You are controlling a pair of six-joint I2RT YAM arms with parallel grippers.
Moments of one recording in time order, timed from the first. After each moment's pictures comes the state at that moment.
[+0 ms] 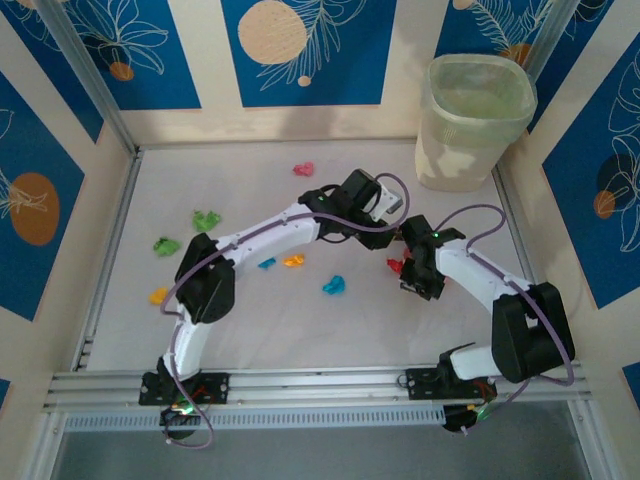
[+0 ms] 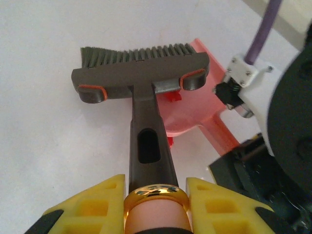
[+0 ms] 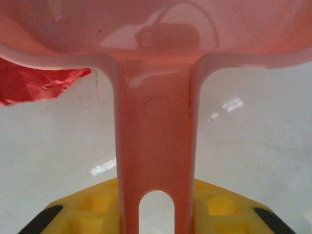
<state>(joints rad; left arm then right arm) -0.89 2.06 1.85 -0.63 0.30 -0.15 0.31 1.37 0.82 -0.95 0.05 0.81</state>
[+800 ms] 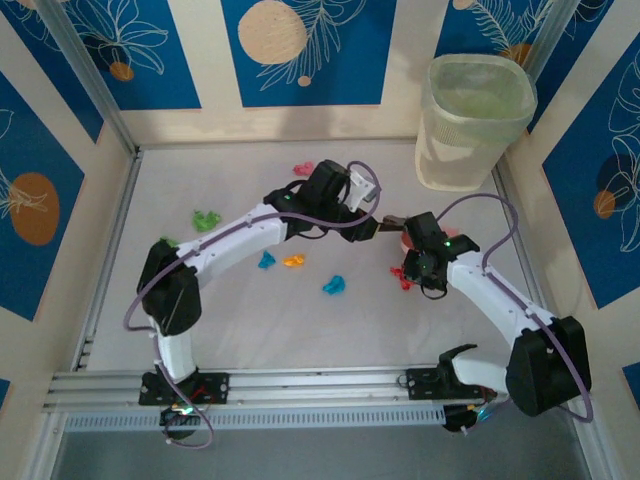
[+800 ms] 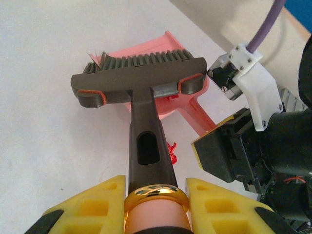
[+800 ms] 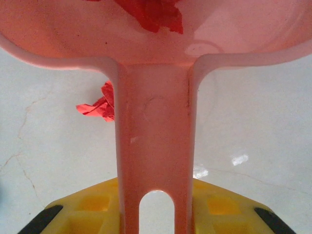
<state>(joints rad) -0.83 1.83 1.63 -0.49 0.39 -0.22 0.36 1.19 0.82 -0.90 0.16 0.71</state>
